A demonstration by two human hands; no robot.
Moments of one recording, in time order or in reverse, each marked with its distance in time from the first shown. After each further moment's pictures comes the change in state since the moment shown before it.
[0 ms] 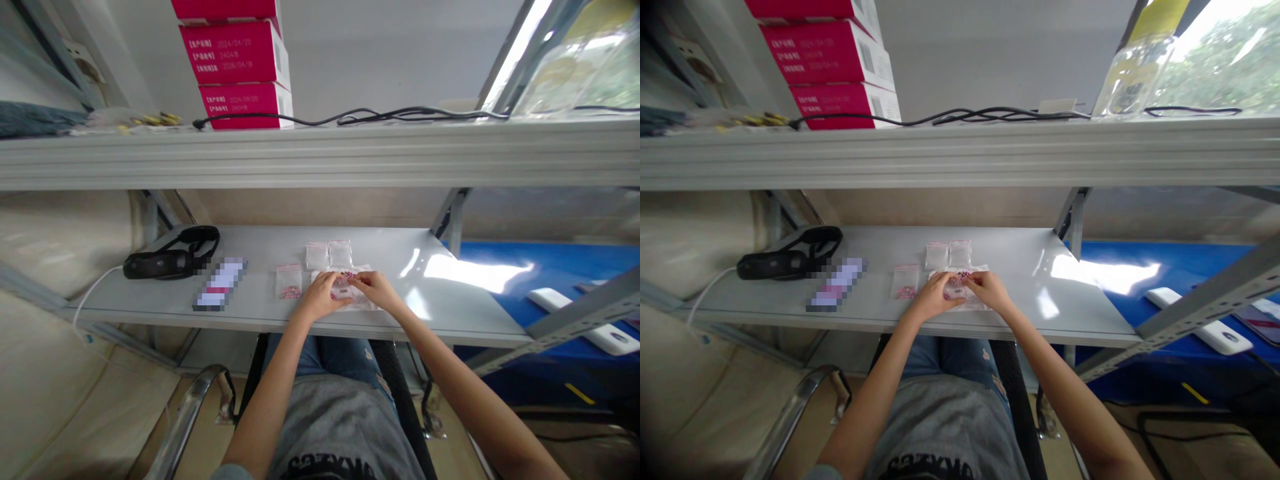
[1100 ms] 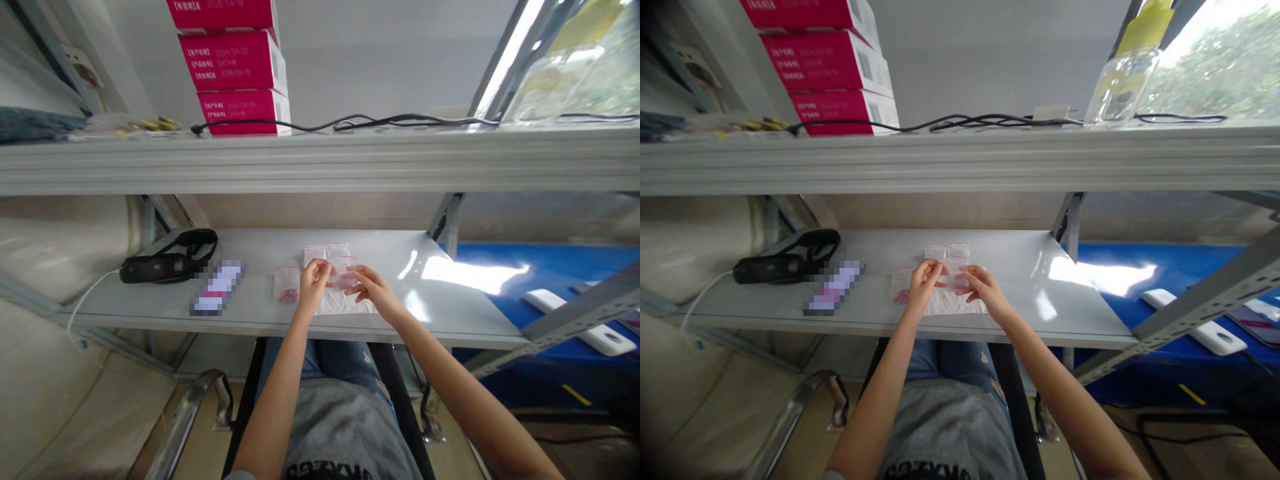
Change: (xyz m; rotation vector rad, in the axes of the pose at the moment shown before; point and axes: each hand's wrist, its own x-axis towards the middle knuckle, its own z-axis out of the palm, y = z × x) left_hand 0.022 0.014 -0.008 -0.827 0.393 -0.324; right_hand -0.010 -0.028 -0.002 0.723 -0.002 0.174
